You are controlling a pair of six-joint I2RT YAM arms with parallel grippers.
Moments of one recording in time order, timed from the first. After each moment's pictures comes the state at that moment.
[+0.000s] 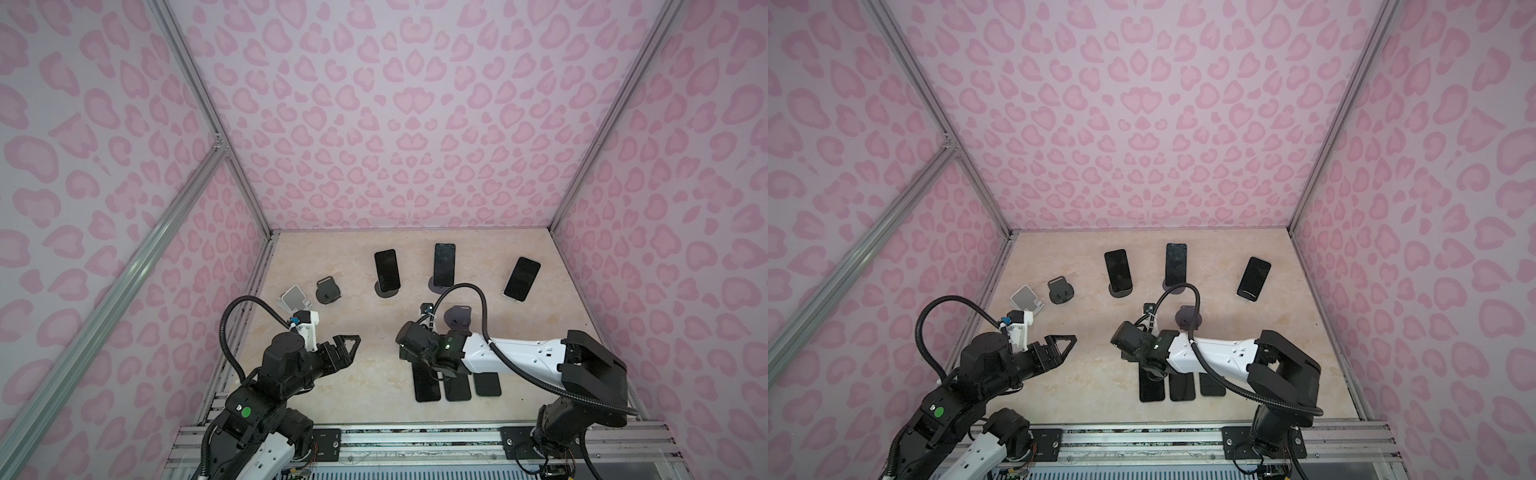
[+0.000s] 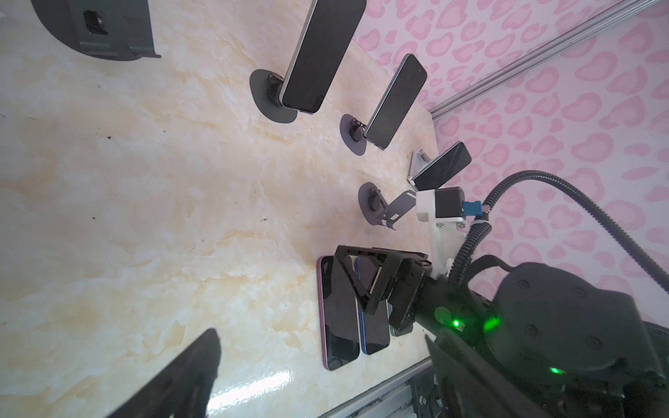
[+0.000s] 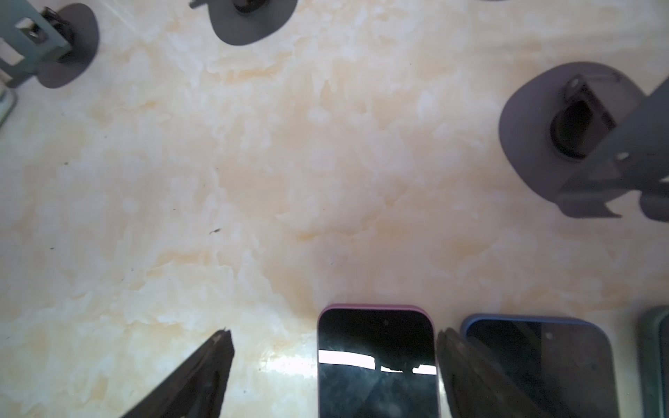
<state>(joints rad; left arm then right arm) -0.46 0.43 0.65 -0.75 0.18 -0.81 1.10 1.61 1.00 -0.46 0.43 1.00</state>
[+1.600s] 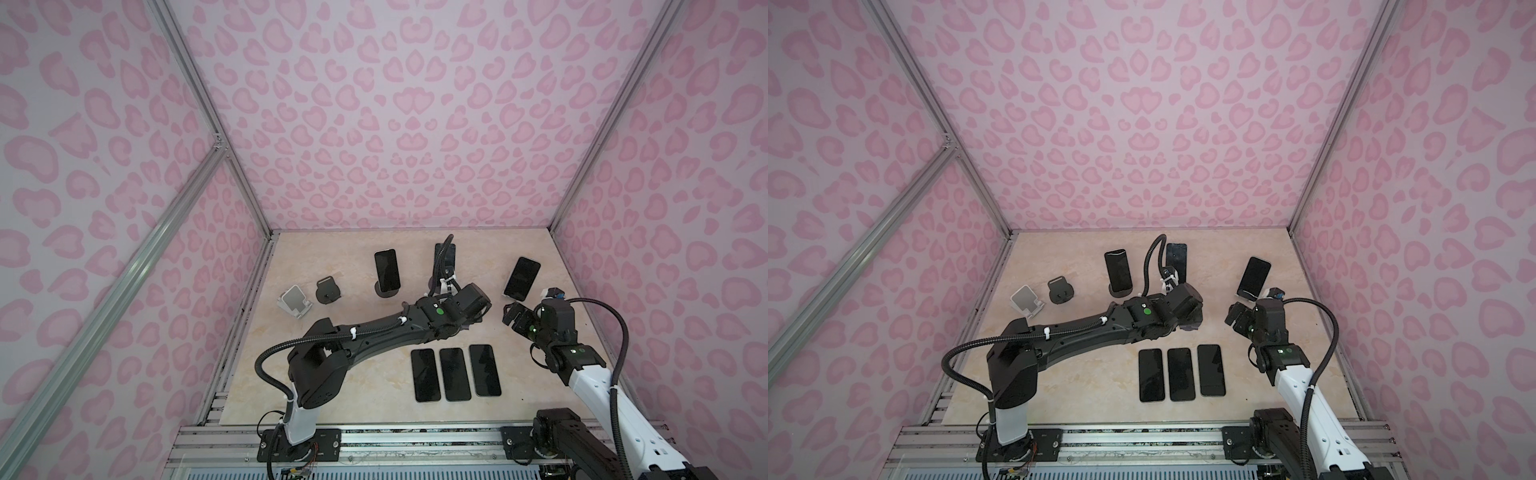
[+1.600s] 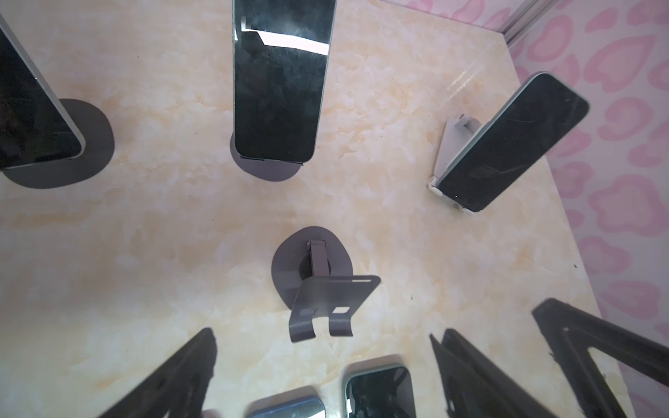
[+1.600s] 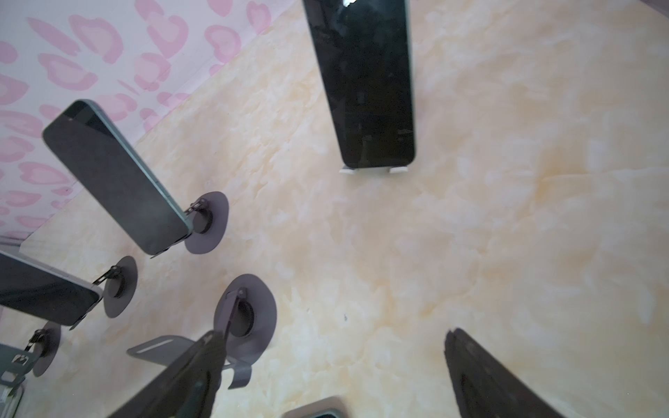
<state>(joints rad) -1.09 1.96 1.61 -0.53 -0.47 -0.94 0.04 0.87 0.49 -0.31 0.02 0.60</state>
